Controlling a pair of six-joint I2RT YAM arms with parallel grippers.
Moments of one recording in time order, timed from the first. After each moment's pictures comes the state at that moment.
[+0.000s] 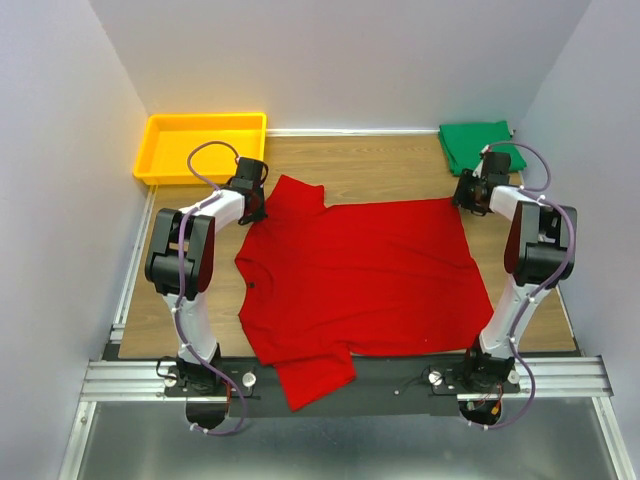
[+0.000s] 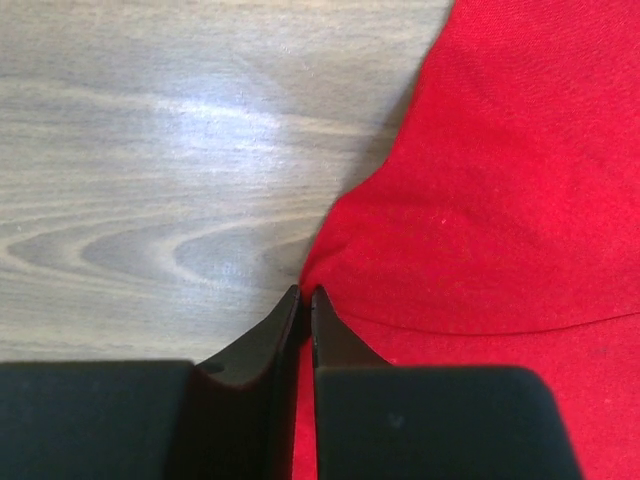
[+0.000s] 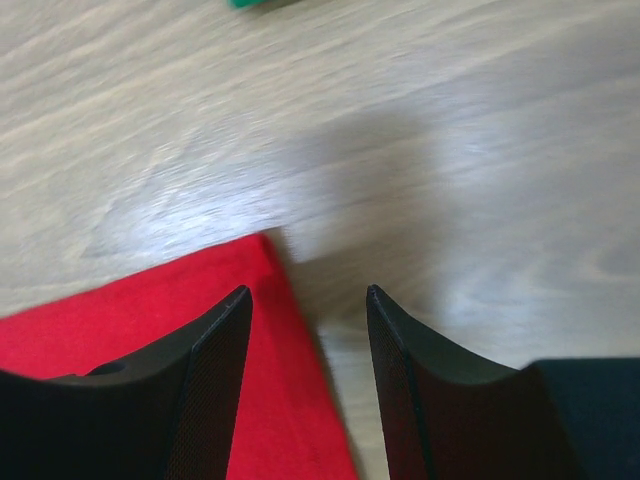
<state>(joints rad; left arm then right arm) -0.21 1.93 1.25 -0.31 -0.13 -0.26 -0.14 1.98 1.27 -0.12 -0.05 0.18</state>
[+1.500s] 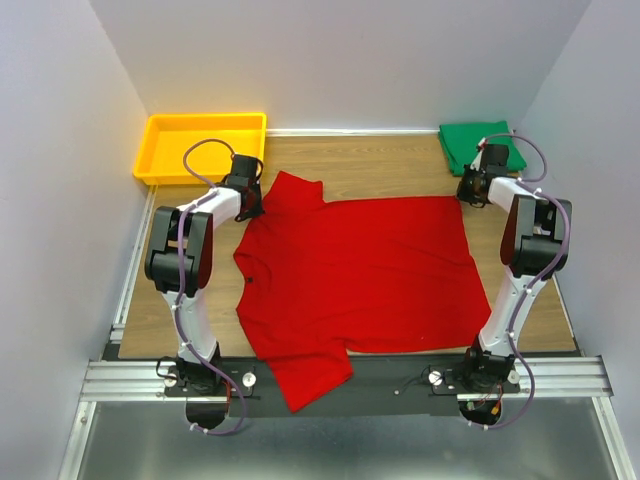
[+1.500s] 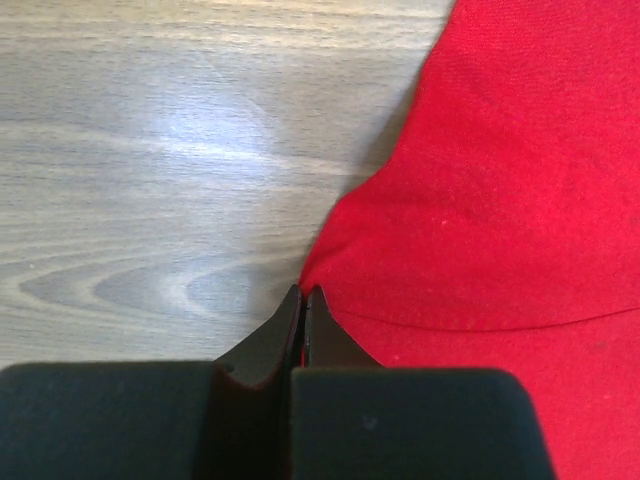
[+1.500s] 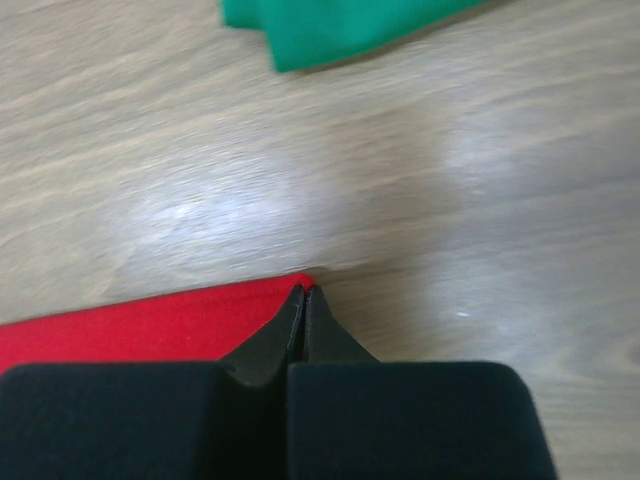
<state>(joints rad) -0.18 1.95 1.28 -0.28 -0.10 -0.25 -0.15 2.09 1.41 -0.17 -0.14 0.13</state>
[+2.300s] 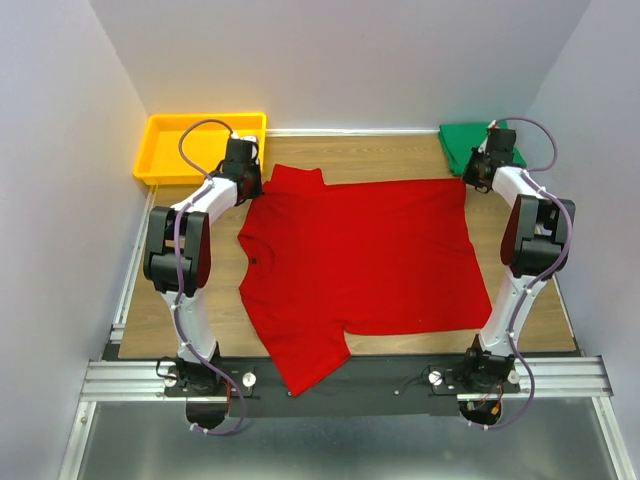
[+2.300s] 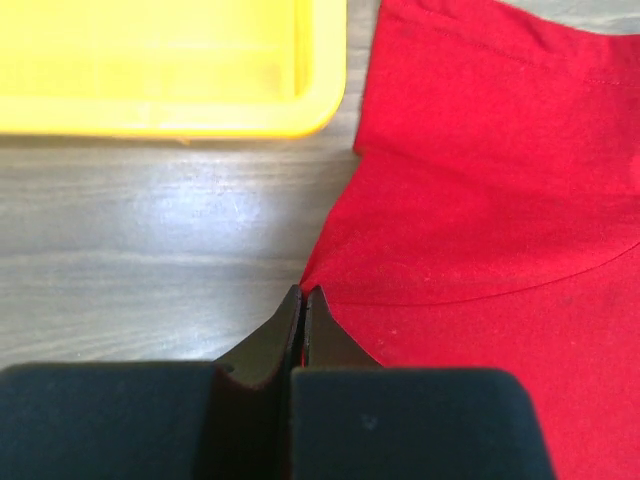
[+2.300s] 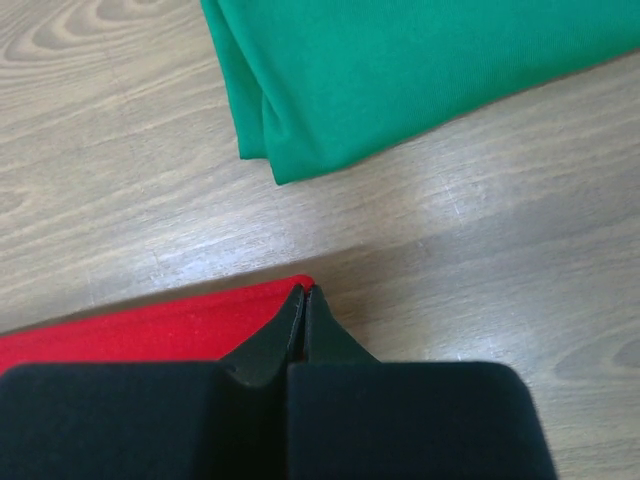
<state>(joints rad) -0.15 1.95 1.39 -0.23 -0.04 -0.20 -0.15 2.09 1.55 -0.21 -0.04 0.18</state>
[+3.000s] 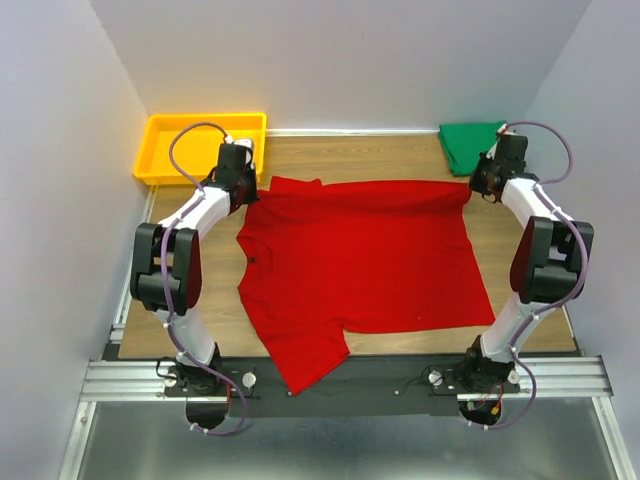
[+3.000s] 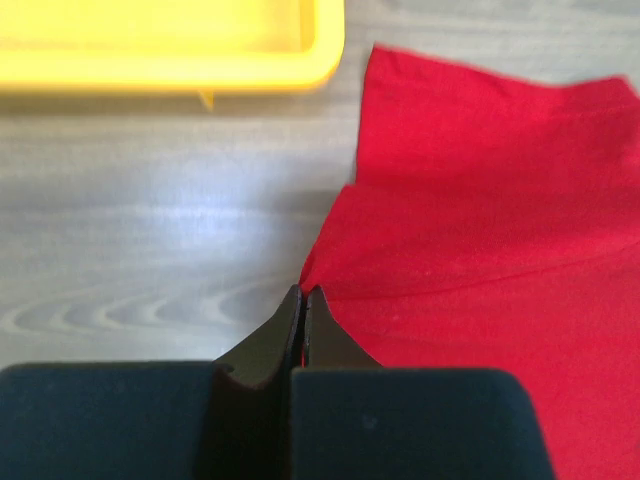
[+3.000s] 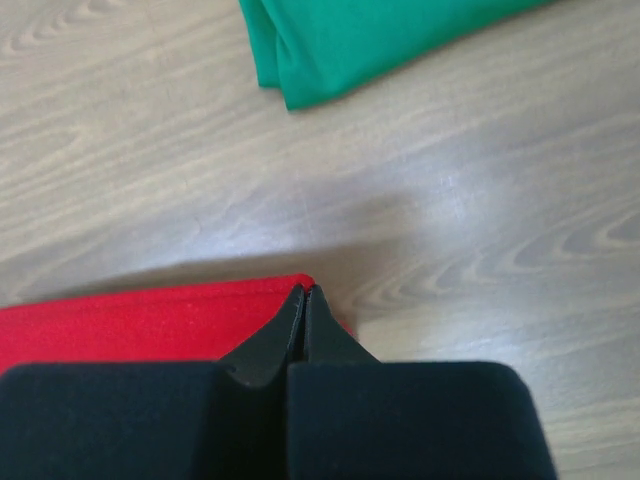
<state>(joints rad) -0.15 1.80 1.28 -0.22 -0.03 -0.17 -0.15 1.84 1.36 -0.23 -0.04 0.18</state>
